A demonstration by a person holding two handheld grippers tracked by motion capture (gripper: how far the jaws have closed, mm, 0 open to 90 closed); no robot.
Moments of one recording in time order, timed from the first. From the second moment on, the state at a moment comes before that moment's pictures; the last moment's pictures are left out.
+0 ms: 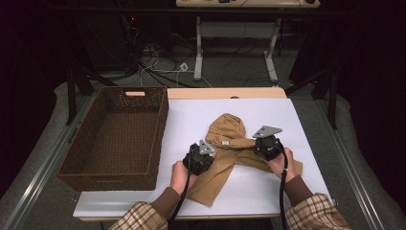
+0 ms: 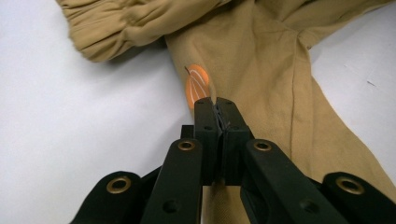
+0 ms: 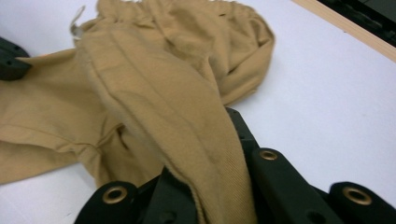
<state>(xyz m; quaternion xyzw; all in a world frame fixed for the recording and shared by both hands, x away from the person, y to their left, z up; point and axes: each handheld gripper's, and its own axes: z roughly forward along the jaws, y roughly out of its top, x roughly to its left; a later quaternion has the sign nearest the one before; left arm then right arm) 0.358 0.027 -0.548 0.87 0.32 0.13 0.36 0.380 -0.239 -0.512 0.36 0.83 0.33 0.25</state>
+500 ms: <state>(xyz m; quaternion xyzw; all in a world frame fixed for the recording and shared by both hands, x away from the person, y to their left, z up) 0.350 0.044 -0.541 0.87 0.33 0.13 0.34 0.389 -0.269 -0.511 0.43 0.80 0.34 0.25</state>
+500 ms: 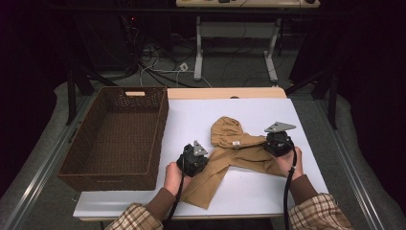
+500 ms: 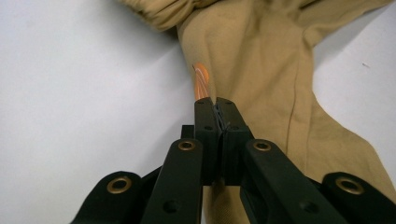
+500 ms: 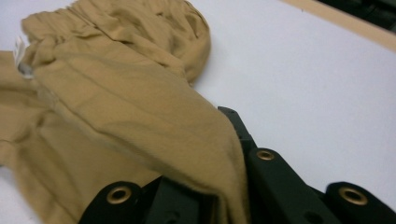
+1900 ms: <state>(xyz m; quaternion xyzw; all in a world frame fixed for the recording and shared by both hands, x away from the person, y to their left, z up) 0.382 0.025 -0.556 0.86 0.36 0.11 0.34 0.359 -0.204 -0.496 0.28 0.88 0.30 0.25</state>
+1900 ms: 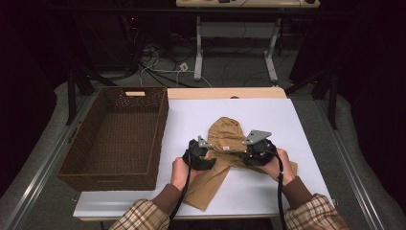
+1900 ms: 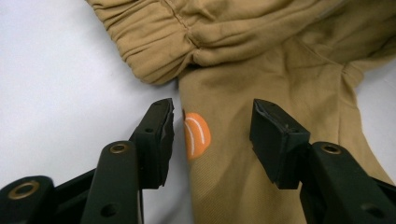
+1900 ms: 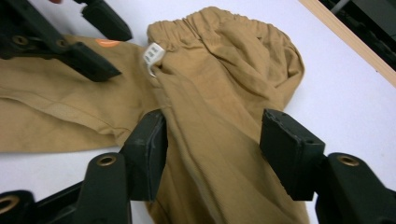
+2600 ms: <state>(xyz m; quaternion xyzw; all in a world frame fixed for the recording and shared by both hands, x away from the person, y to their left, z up) 0.381 0.025 -0.557 0.86 0.34 0.09 0.36 0.362 -0.204 -0.509 0.26 0.89 0.30 0.22</state>
